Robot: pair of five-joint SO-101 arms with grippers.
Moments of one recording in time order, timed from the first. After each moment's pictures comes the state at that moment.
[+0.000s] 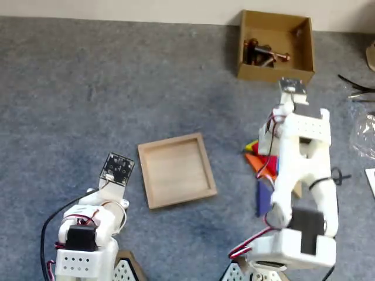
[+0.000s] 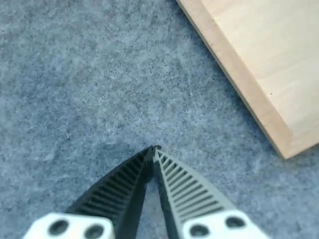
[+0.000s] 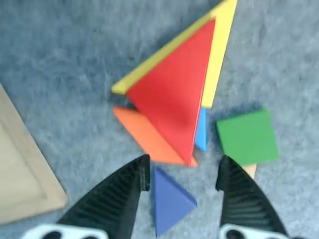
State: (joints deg) left arm -2.8 -104.0 96.0 76.4 -10.5; right arm 5.8 -0.7 14.5 75.3 7.4
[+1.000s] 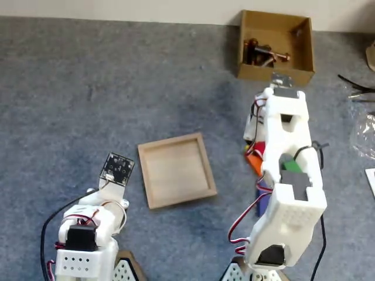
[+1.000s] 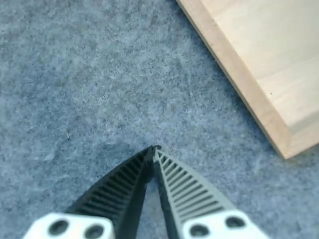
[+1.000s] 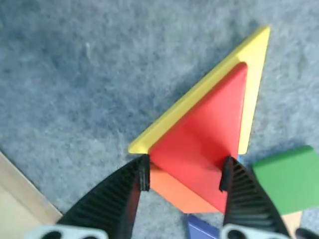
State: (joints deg) left arm -2.8 -104.0 96.0 76.4 -10.5; right arm 1.3 21.0 -1.3 75.5 -6.1
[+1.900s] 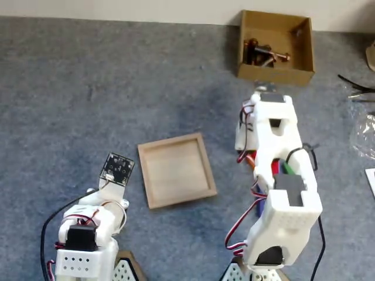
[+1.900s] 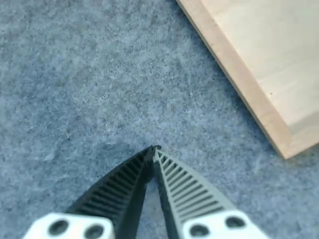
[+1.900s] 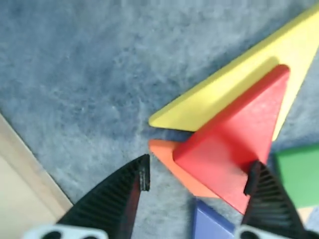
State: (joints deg) left arm -2.8 -104.0 96.0 76.4 -10.5; right arm -3.0 19.9 5.7 74.9 -0.8
